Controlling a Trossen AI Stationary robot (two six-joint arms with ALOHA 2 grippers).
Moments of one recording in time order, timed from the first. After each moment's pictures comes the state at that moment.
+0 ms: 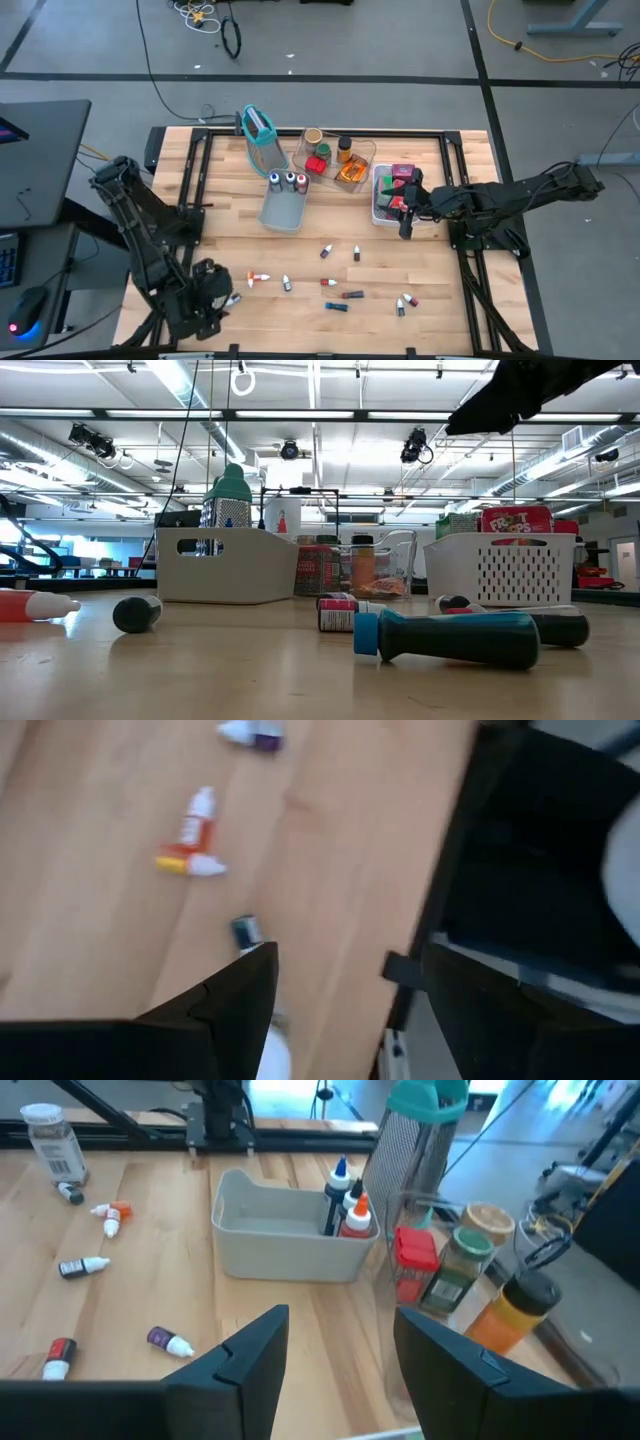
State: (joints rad) left arm -0.99 1.41 1.25 -1.00 -0.28 -1.30; right arm 0.20 0.84 0.63 -0.22 0.45 0.06
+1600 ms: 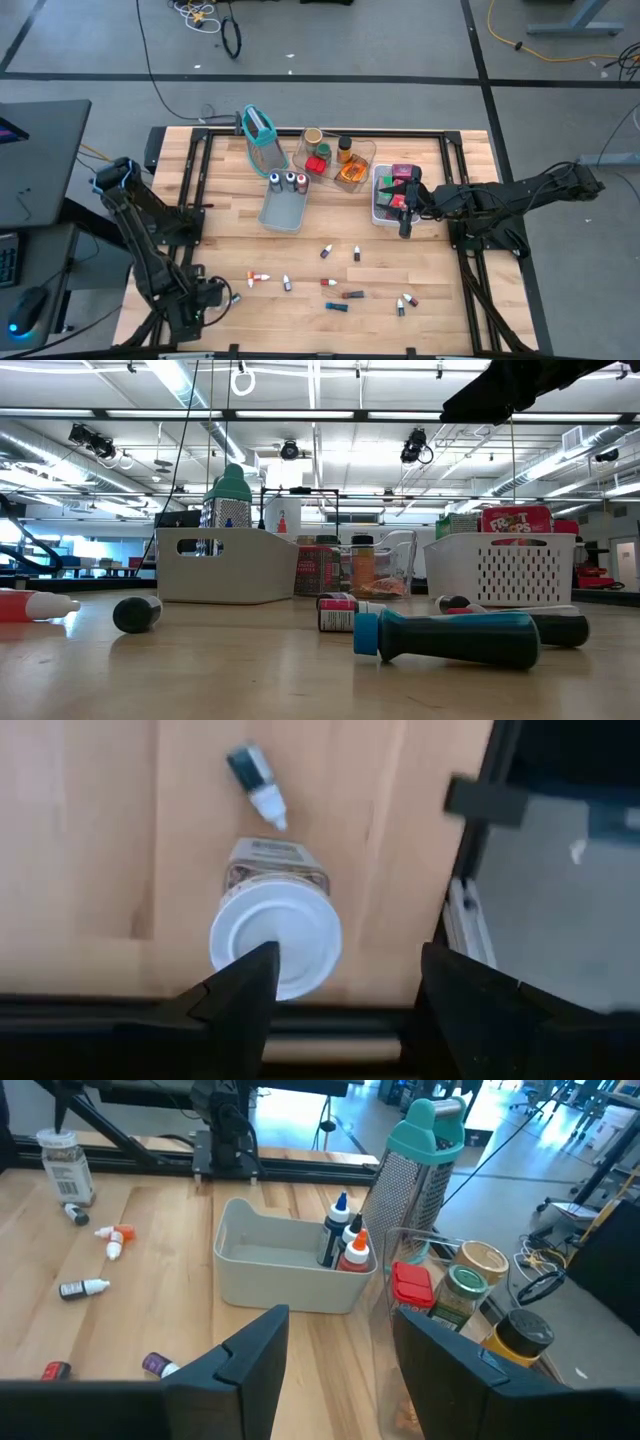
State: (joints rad) left arm -1.05 1.43 1.10 -0.98 0.03 -1.21; right arm 0.20 0.84 0.63 -0.14 0.45 -0.02
